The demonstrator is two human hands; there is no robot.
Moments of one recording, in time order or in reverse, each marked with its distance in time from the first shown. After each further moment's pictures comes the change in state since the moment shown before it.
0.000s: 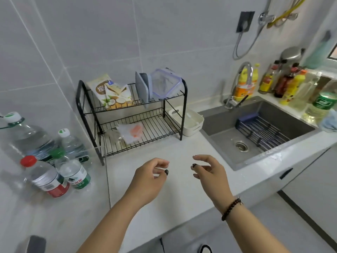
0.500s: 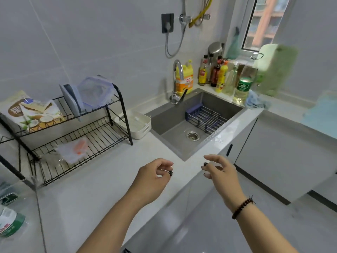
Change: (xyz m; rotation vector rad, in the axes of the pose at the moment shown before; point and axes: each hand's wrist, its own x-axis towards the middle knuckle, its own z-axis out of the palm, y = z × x) left_hand -0.001 0.079 0.116 0.017 -0.362 0.138; right_hand -0.039 0.020 -0.157 0.082 0.367 0.121
